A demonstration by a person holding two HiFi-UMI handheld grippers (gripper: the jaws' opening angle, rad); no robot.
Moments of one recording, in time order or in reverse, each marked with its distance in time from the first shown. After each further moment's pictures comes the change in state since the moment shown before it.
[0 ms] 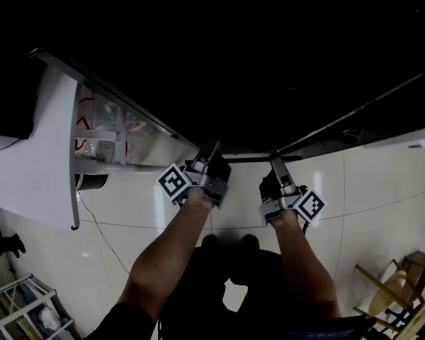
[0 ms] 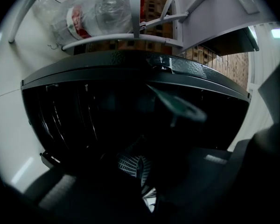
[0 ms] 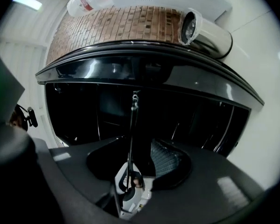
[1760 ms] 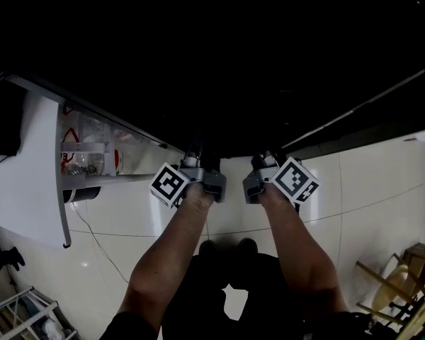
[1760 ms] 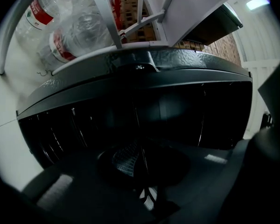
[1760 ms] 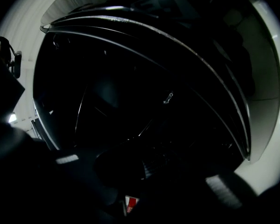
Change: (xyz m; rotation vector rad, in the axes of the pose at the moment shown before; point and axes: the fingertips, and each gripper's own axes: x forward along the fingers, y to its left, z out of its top) left arm 0.025 -0.009 0.033 0.221 -0.129 0.060; right arm 0.080 0.016 0.024 -0.380 0.007 -0.189
